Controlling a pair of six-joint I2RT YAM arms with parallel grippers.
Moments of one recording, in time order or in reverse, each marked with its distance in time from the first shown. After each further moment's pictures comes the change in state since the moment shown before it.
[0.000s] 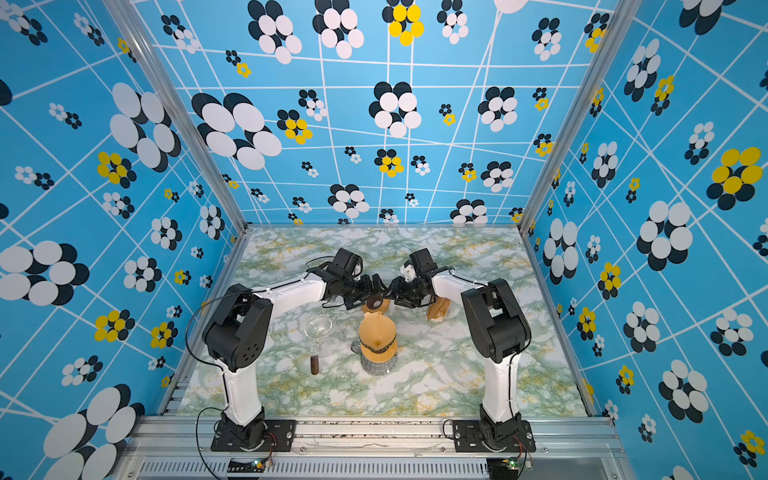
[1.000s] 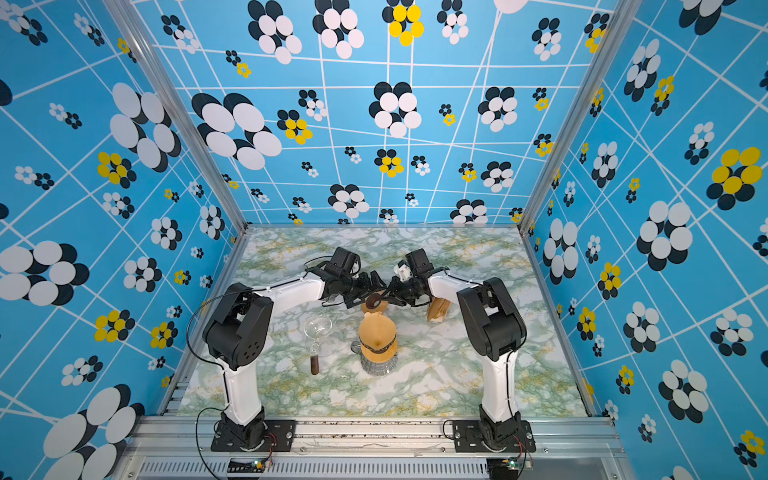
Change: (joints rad) left arm 0.019 0.008 -0.003 0.050 0.024 -0.047; right arm 0.023 0.027 0.018 0.045 -0.076 0.023
